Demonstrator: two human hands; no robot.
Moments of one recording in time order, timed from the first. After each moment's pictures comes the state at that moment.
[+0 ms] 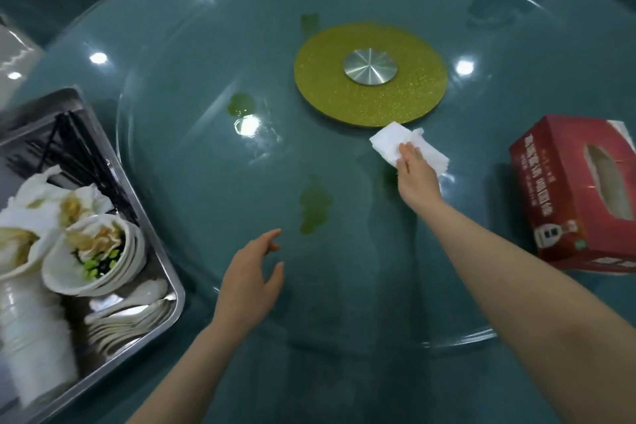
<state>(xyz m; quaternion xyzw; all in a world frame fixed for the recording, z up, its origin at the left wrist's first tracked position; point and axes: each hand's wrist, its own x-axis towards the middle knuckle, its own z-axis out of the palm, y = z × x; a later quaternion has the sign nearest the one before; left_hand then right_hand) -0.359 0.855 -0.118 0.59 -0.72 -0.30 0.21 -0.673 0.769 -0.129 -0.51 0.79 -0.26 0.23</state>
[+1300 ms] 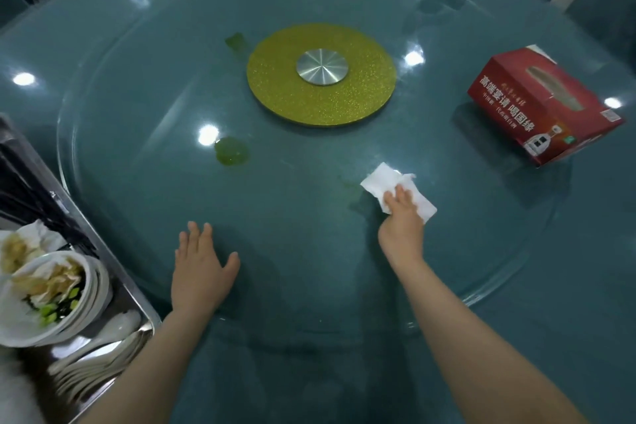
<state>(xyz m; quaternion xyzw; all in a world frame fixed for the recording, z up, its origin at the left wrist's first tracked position) -0.336 0.801 -0.140 0.67 -0.71 -0.22 0.03 -0.640 0.867 -0.137 -0.40 0.87 -0.24 0.16</state>
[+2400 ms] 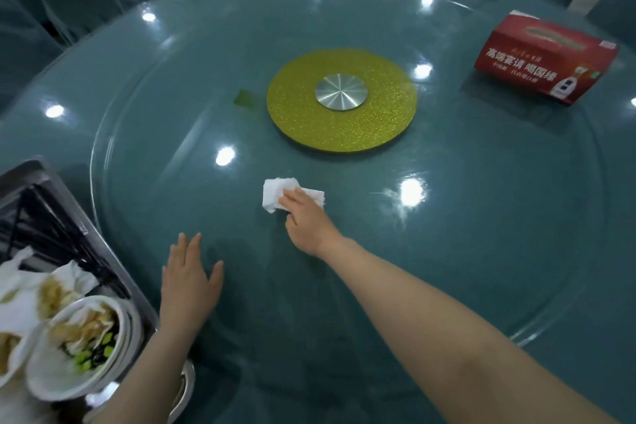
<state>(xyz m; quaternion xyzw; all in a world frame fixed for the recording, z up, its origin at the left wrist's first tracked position) -0.295 0.741 -0.126 0.67 -0.71 -0.19 0.08 -0.524 0.730 -0.135 -0.62 0.67 -0.26 0.33</state>
